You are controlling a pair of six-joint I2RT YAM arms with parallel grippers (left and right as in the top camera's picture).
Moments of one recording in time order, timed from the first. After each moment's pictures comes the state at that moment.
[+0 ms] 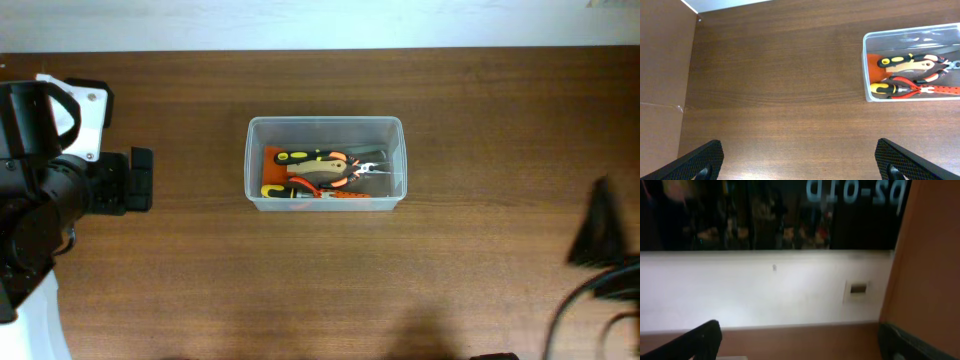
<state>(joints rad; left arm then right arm) 0.05 1.42 2.24 -1.69 -0.10 0.17 0.08 0.64 1.49 -0.85 0.19 -0.03</state>
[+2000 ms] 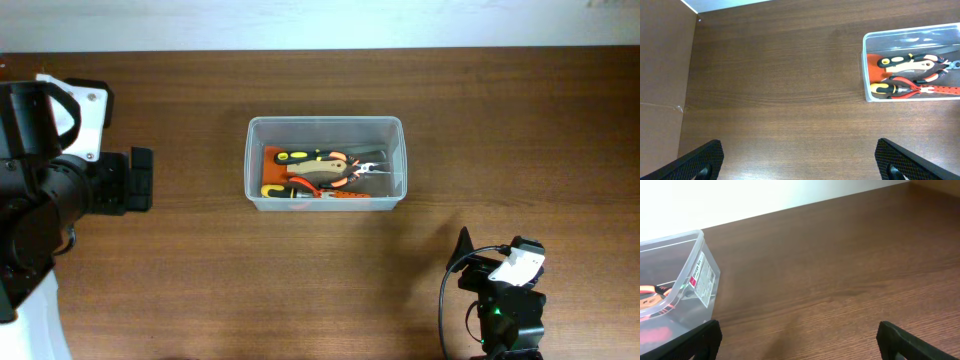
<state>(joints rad) 0.05 1.42 2.24 -1.69 -0.10 0.17 0.07 0.14 0.09 -0.25 0.25 0.24</state>
